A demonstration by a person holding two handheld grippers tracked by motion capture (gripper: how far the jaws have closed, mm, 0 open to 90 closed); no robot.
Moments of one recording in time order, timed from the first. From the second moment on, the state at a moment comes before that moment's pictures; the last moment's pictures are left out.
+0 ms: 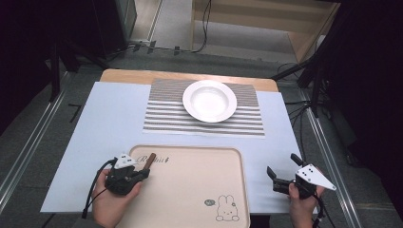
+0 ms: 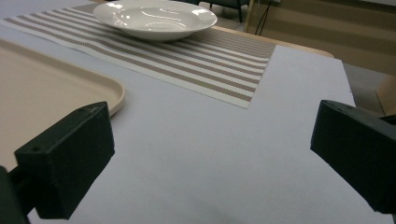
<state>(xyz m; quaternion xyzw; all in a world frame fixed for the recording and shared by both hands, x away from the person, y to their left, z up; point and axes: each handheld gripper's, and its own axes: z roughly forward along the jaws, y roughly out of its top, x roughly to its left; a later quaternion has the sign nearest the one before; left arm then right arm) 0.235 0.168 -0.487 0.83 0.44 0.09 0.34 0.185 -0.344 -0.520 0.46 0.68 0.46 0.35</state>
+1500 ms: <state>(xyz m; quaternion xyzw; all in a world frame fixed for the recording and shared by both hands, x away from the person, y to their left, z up) 0.230 0.201 -0.482 0.79 0.41 0.13 0.43 0.185 -0.343 -0.520 0.46 0.68 0.45 0.35</state>
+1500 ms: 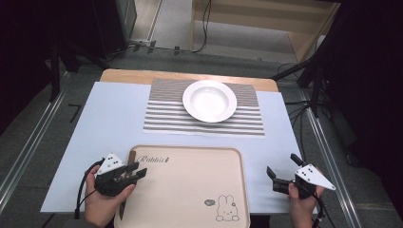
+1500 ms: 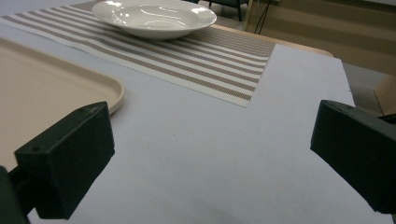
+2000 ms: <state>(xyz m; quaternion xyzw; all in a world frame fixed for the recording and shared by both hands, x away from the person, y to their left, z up) 0.227 0.223 -0.466 0.75 0.39 0.14 0.51 0.185 -0.343 -0.520 0.46 0.68 0.45 0.35</state>
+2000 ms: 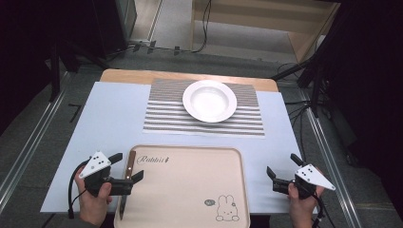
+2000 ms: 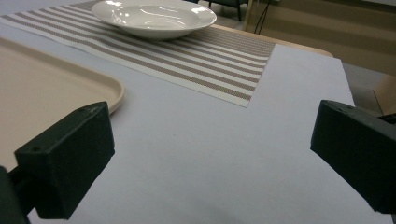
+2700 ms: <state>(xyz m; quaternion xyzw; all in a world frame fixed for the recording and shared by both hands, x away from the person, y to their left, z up) 0.233 0.270 -0.454 0.72 0.43 0.20 0.51 0.185 -0.342 -0.521 0.46 0.68 0.45 0.35</state>
